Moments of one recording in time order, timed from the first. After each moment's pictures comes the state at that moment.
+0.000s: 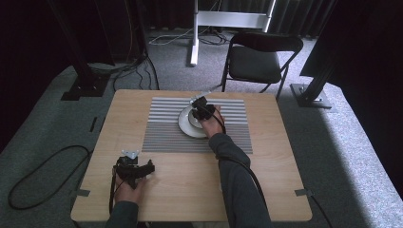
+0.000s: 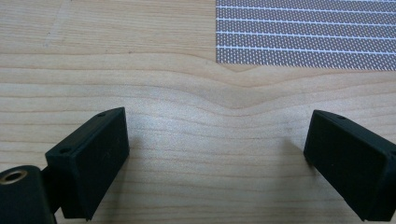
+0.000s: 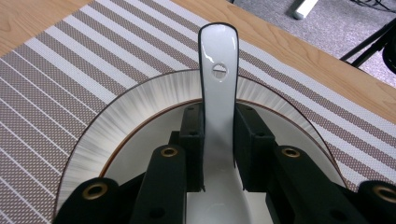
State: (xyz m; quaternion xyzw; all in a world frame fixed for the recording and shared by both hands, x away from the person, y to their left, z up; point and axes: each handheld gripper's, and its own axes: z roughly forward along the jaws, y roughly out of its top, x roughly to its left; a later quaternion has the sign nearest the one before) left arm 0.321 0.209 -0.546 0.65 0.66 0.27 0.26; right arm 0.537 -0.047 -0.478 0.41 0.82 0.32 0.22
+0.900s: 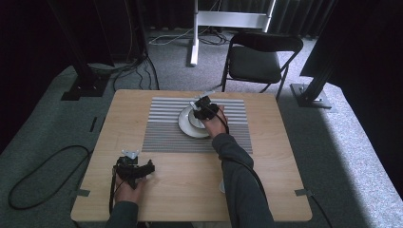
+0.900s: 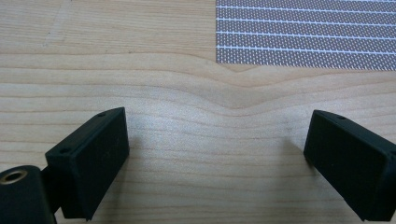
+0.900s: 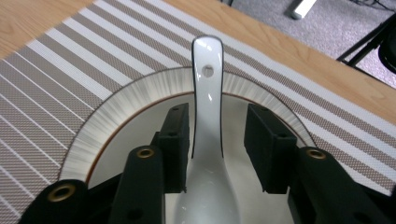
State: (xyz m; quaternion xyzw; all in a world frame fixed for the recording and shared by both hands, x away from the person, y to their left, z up) left arm 0.321 0.209 -0.546 0.65 0.66 0.27 0.26; right arm 0.533 -0.059 -0.471 0.42 0.82 0.32 0.22
